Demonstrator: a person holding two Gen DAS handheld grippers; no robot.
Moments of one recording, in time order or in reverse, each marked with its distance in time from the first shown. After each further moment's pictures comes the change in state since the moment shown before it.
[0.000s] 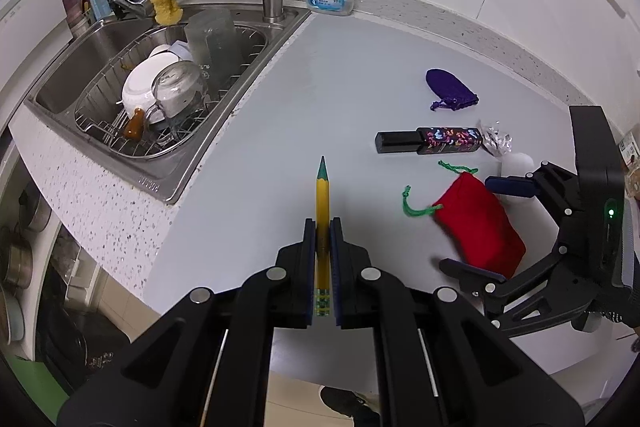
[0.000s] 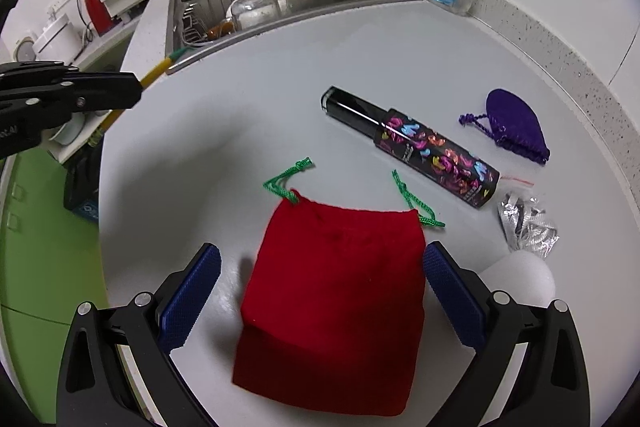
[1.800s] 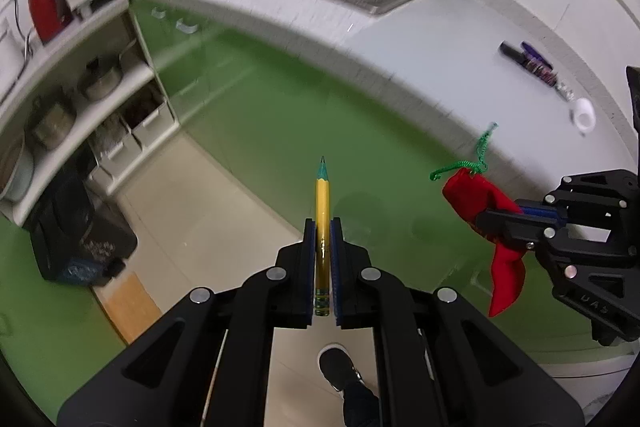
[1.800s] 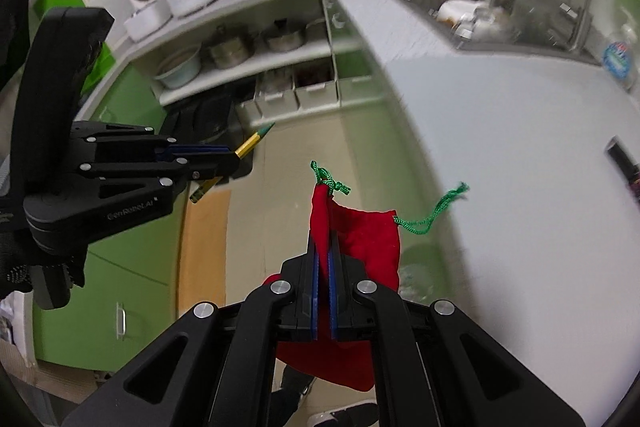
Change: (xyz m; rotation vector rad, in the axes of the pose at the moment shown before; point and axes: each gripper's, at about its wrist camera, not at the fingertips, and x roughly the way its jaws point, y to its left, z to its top) left arm -0.053 0.106 -0.225 -0.322 0.002 0.149; right arm -0.002 0.221 -0.040 -0.268 -0.002 0.296
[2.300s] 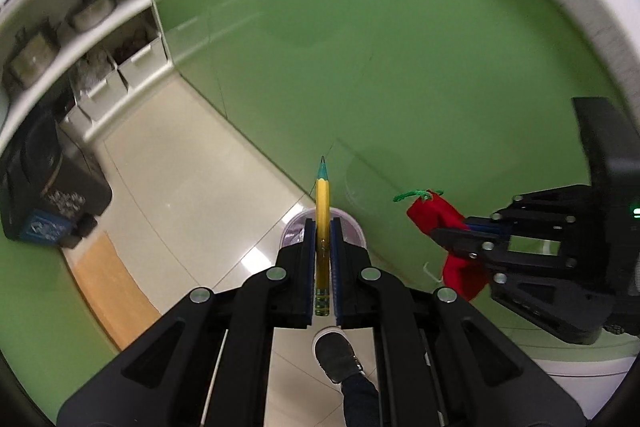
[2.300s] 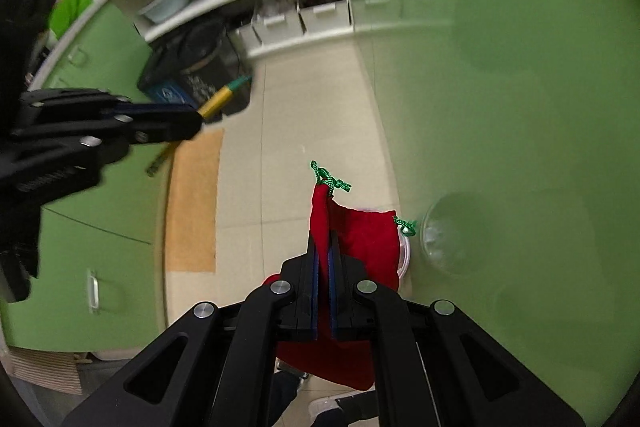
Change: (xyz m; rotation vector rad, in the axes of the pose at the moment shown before) left arm 0.141 0.059 -0.087 -0.083 0.100 -0.040; right arm 0.201 -0.004 -0.064 -0.009 0.201 0.033
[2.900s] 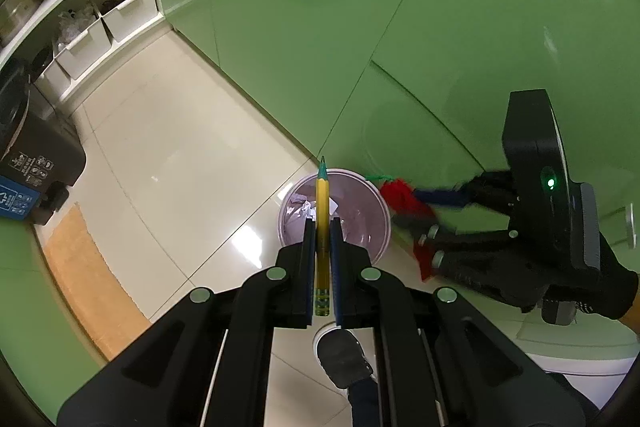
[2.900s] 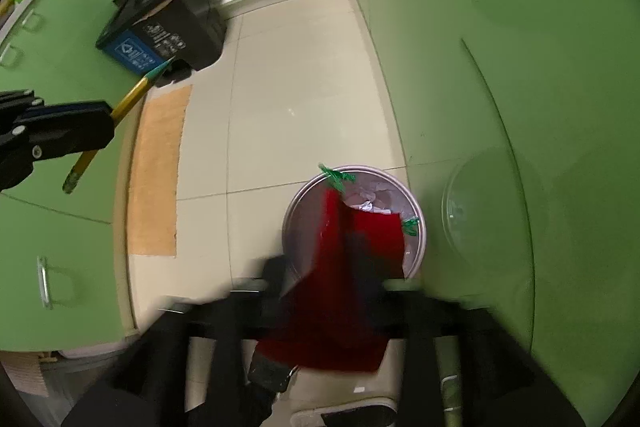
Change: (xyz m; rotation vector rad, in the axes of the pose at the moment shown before) left arm 0.135 0.030 -0.056 -0.030 0.071 -0.023; right arm 0.172 -0.035 -0.034 0.021 0.083 -0.010
